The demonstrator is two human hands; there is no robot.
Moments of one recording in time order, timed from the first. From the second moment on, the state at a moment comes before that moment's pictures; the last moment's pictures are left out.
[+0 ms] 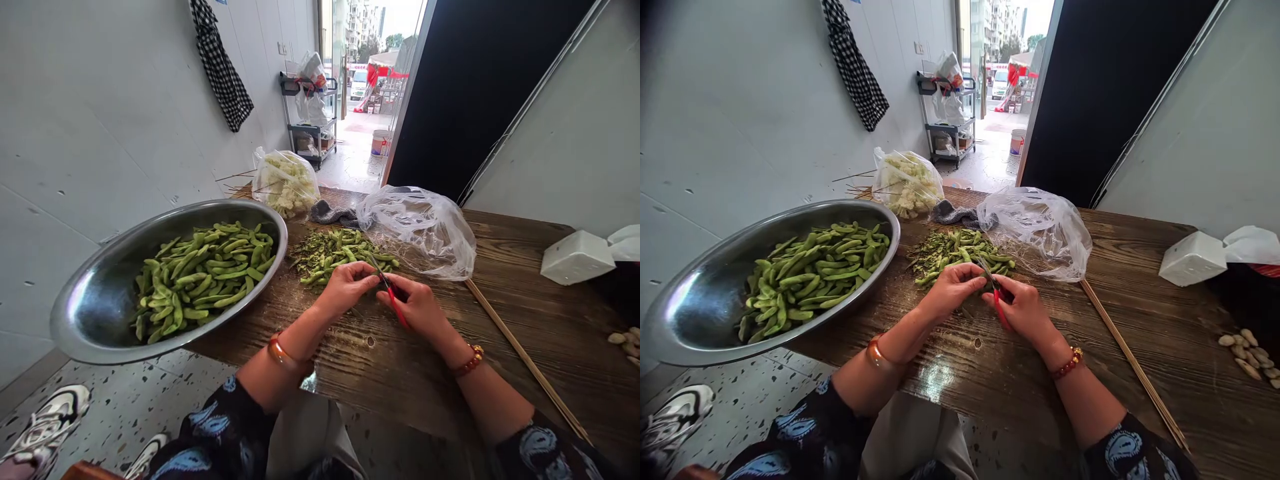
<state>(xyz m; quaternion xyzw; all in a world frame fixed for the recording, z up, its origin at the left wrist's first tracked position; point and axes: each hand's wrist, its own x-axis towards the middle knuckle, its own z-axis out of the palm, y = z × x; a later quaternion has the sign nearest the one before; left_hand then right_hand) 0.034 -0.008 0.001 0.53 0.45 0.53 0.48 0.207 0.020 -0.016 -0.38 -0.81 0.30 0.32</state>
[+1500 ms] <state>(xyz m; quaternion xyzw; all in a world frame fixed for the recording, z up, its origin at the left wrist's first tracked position) 0.018 -0.001 0.005 0.30 0.39 0.66 0.57 0.212 0.028 -0.012 -0.43 -0.75 0.33 0.39</state>
